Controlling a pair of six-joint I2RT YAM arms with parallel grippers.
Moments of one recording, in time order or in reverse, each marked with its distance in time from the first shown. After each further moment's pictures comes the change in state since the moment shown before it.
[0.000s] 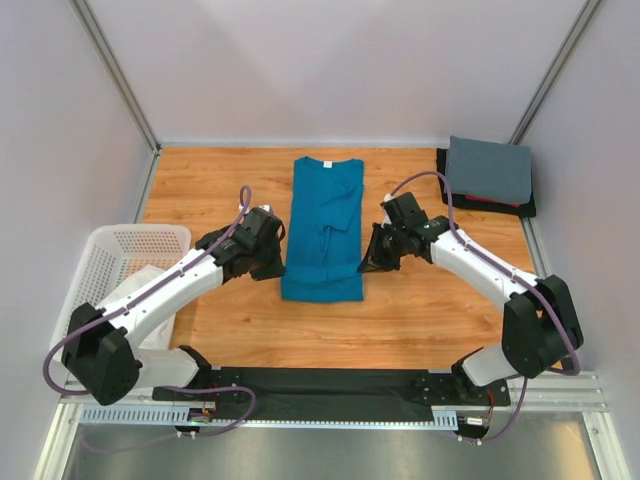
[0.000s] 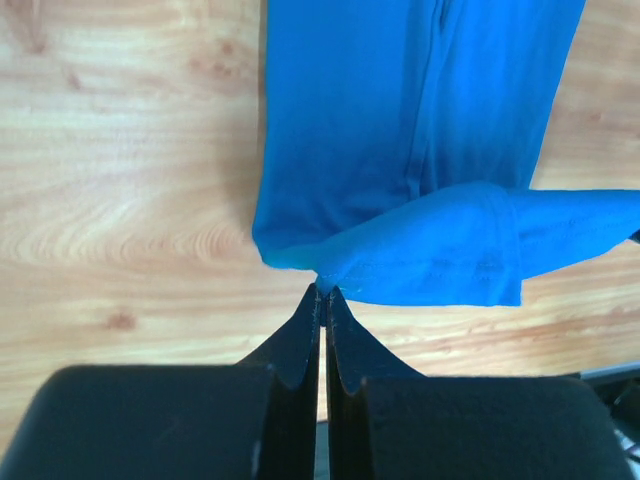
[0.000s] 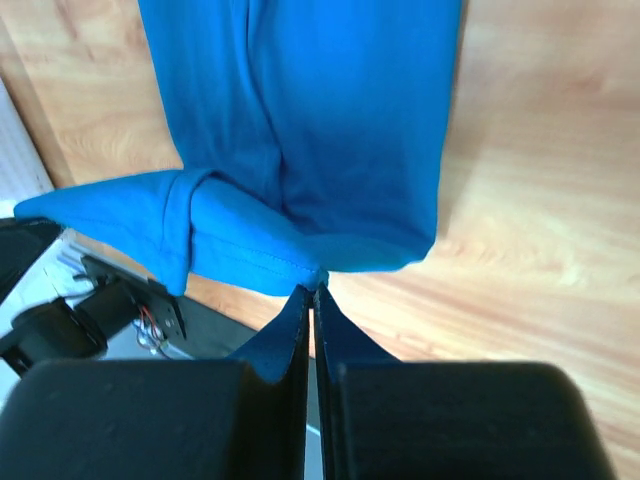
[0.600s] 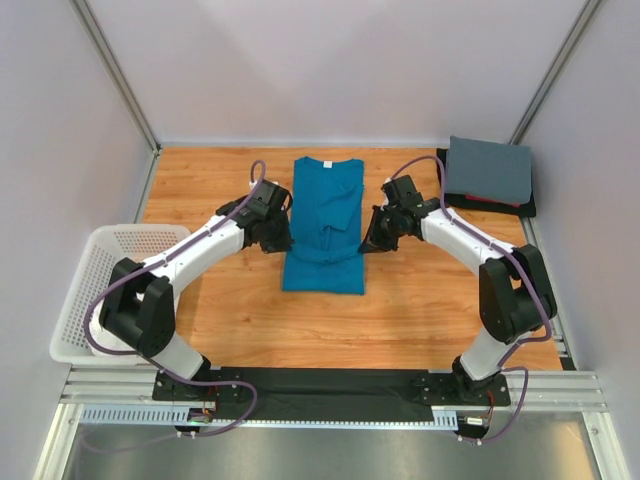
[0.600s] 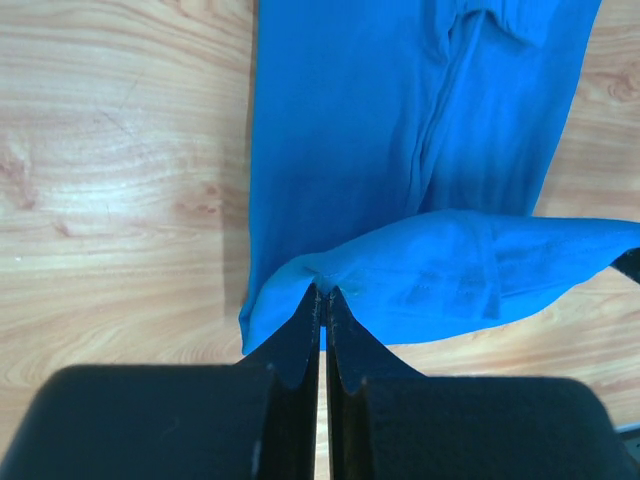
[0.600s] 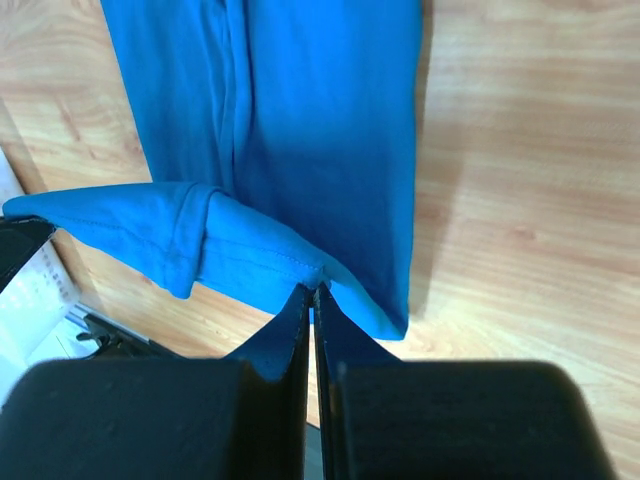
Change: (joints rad) left arm 0.125 0.299 0.190 0.107 0.062 0.089; right arm -0.100 0.220 0.153 0.056 0.002 -0.060
